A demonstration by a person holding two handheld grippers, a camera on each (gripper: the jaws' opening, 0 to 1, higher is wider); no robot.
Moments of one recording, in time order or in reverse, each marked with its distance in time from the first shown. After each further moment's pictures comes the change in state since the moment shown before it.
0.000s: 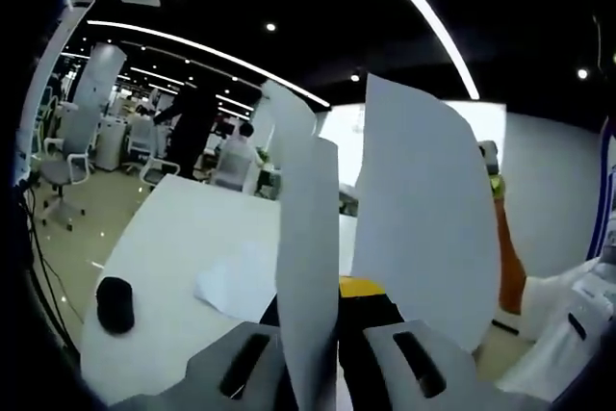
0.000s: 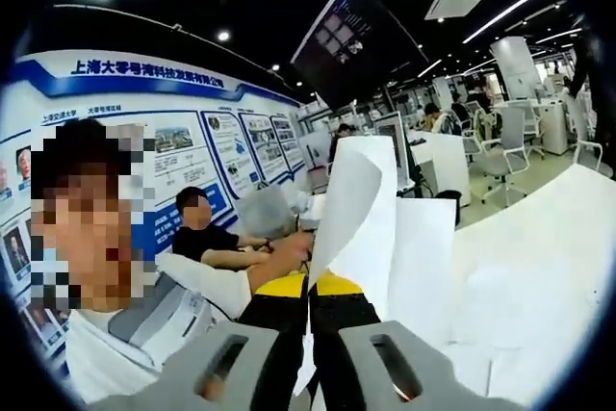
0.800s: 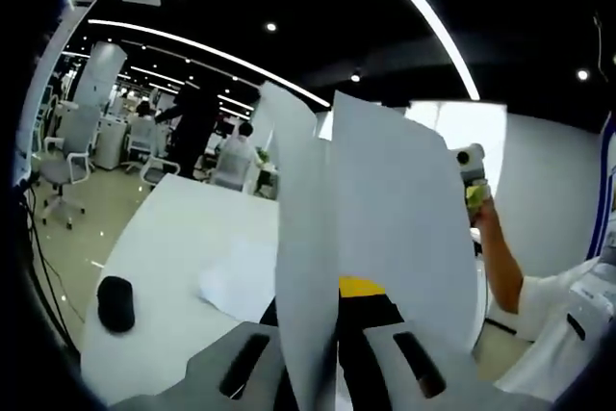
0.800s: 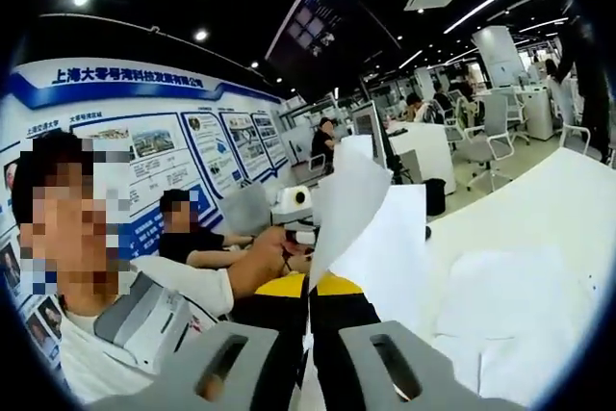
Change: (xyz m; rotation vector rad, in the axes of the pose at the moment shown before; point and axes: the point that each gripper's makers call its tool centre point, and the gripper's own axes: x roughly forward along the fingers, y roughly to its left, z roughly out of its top) left arm -0.003 0.002 0.003 -0.002 0.001 0.003; right arm -0.001 -0.034 -0.007 0.050 0.020 -0.071
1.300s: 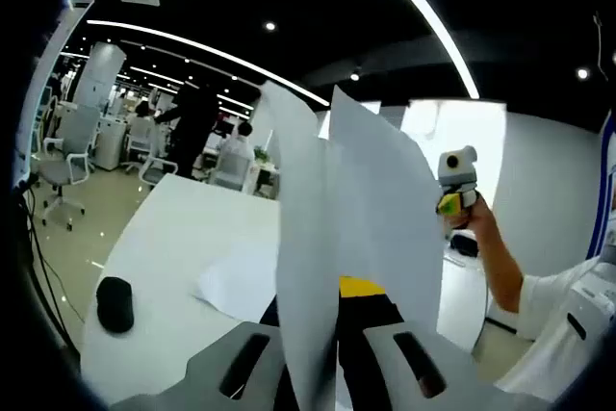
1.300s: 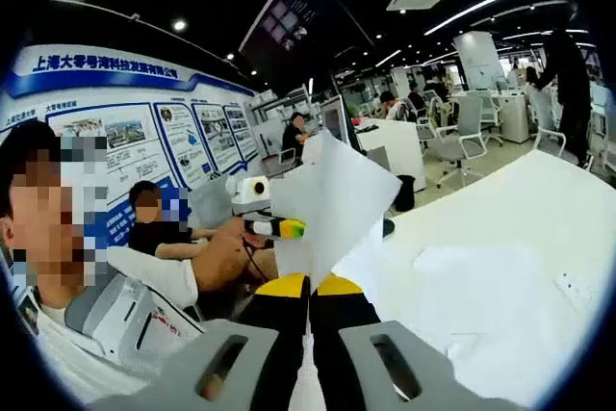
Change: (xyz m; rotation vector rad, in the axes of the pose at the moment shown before) left arm 0.002 -0.003 -0.001 0.002 0.004 -0.002; right arm -0.010 -0.046 -0.008 -0.019 0.029 -0.168
